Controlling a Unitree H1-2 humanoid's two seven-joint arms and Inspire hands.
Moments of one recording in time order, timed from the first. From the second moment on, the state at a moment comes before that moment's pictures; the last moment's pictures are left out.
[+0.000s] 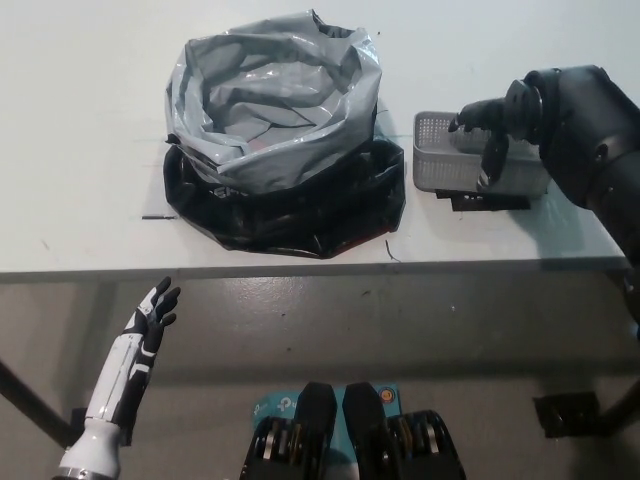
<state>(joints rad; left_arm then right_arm) -0.04 0.19 0.01 0.04 0.06 -0.23 -0.08 -1.33 -0.26 0.71 1.27 -0.62 0.05 0.58</state>
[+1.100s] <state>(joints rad) -0.07 0.19 0.02 0.04 0.06 -0.23 -0.08 -1.28 -0.22 0.66 1.39 -0.62 0.03 0.42</state>
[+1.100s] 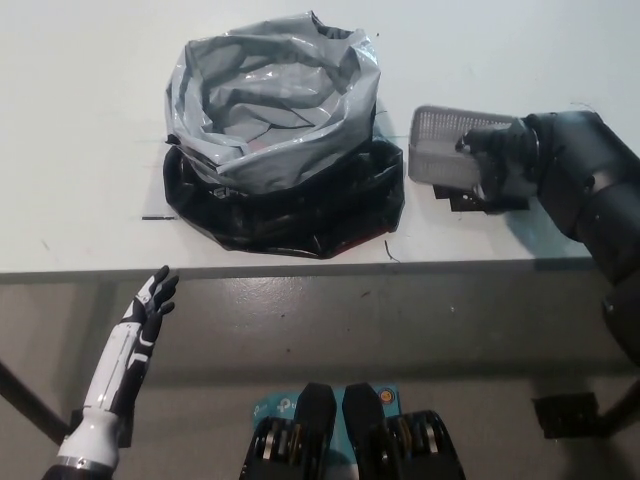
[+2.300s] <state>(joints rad) -0.10 0.20 0.02 0.04 0.05 -0.21 -0.09 -1.24 -0.29 -0.16 1.40 -0.17 0.23 0.56</state>
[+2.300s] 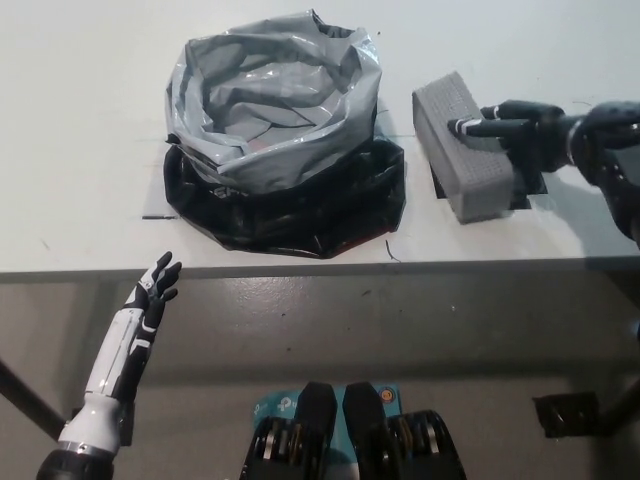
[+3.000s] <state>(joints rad) -0.09 0.20 0.02 0.04 0.05 -0.21 -0.09 -1.18 -0.26 -0.78 1.29 0.19 0.38 0.54</state>
